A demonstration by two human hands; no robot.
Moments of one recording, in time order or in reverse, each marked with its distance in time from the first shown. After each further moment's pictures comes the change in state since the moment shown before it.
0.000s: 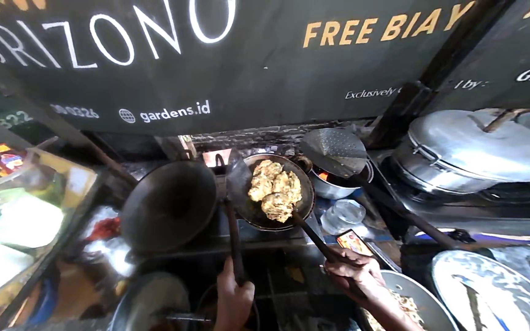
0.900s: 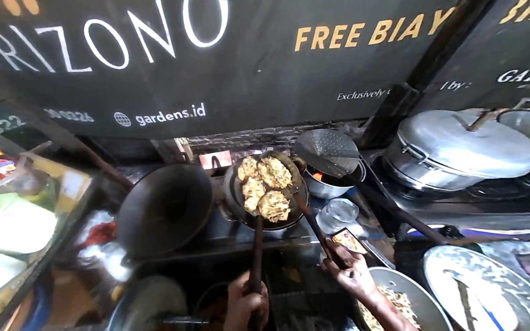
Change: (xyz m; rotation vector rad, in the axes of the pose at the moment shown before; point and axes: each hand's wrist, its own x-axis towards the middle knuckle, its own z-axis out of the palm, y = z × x) left_hand -0.014 -0.028 0.025 -0.950 -0.388 -0.210; right_hand 0.021 0.035 -0.023 -0.862 0.088 -0.652
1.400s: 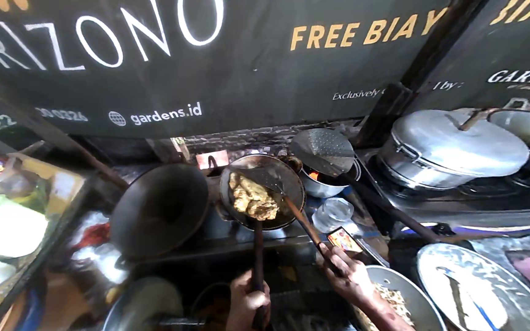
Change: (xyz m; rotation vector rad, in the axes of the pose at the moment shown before) left_hand 0.005 0.000 0.018 0.040 0.049 -0.016; right_hand -0.007 0.020 0.004 -0.277 0.150 -0.388
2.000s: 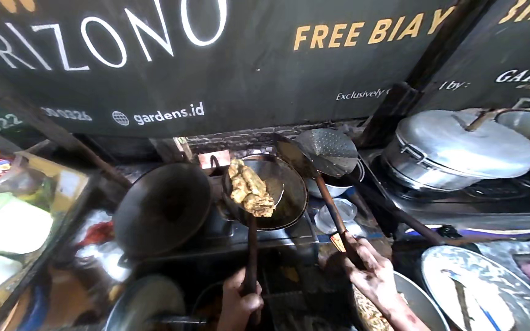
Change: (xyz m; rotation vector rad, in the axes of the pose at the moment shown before) left_hand -0.006 0.015 -0.013 0.222 0.028 0.088; right_hand 0.023 -0.003 -0.029 0.089 0.113 0.197
